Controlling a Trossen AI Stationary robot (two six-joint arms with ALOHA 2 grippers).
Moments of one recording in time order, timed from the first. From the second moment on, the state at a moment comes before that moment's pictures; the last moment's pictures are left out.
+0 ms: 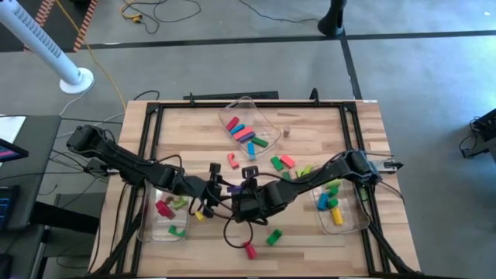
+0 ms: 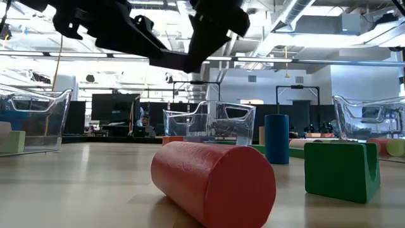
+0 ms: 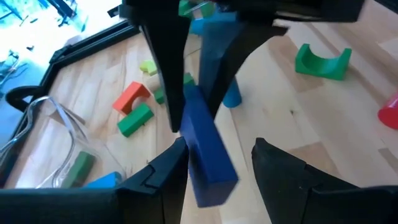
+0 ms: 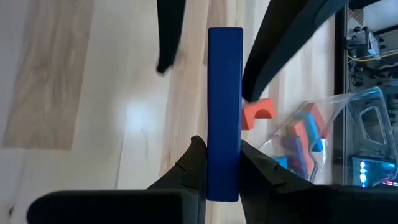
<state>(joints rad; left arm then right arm) -0.35 1.34 0.73 0.13 -0.38 0.20 0.35 2.12 1.88 -0.94 0.63 0.00</state>
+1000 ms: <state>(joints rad) -0.31 1.34 0.73 0.23 -0.45 0.31 0.33 2.12 1.93 -0.94 0.63 0.06</state>
